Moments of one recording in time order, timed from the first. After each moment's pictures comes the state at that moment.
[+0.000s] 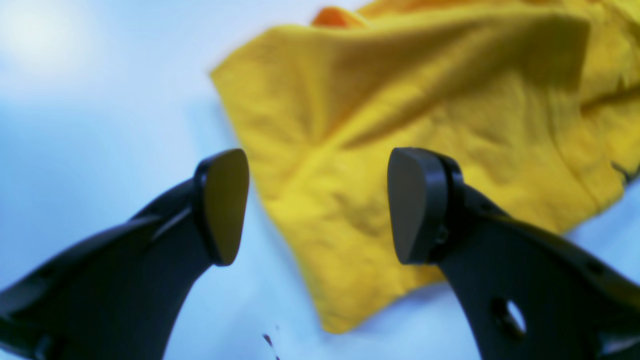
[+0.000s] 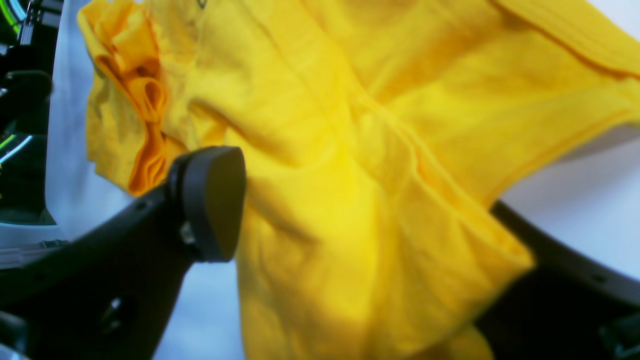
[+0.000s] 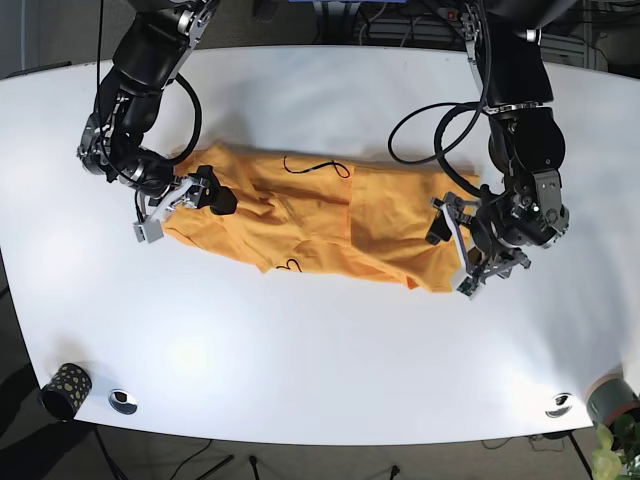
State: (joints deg) left arm -11.6 -4.3 -9.2 90.4 -10.3 -39.1 64.7; right arm 7.5 5.5 34.2 73.3 41.4 40.1 -69.3
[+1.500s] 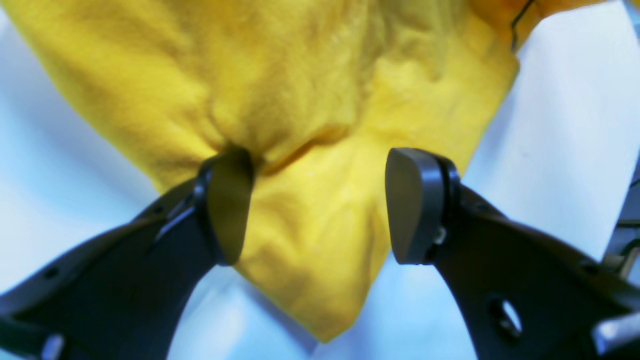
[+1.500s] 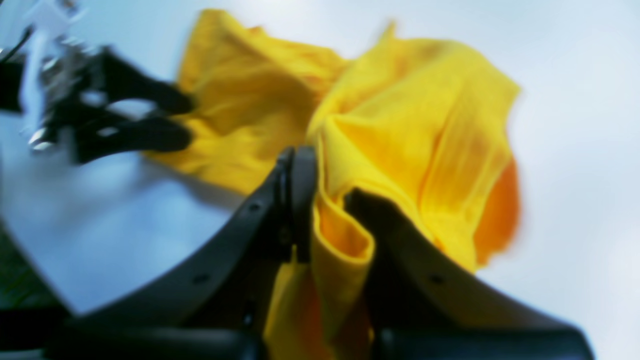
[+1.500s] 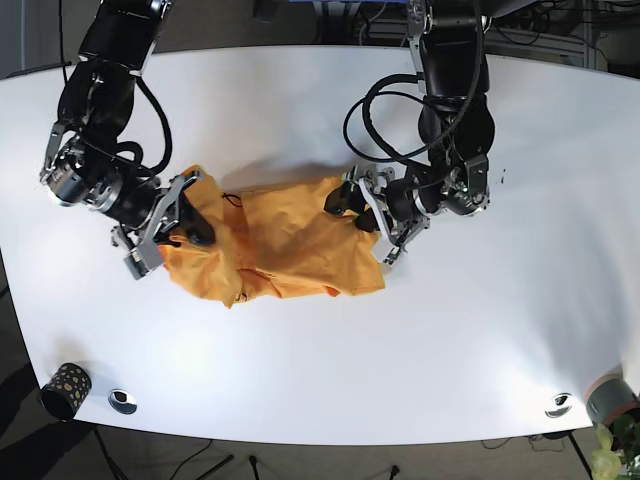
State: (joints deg) left arm -8.6 9.0 -9.1 70.8 -15.2 -39.6 52.1; right arm 2.7 14.7 21.2 104.9 48.9 39.7 -72.1
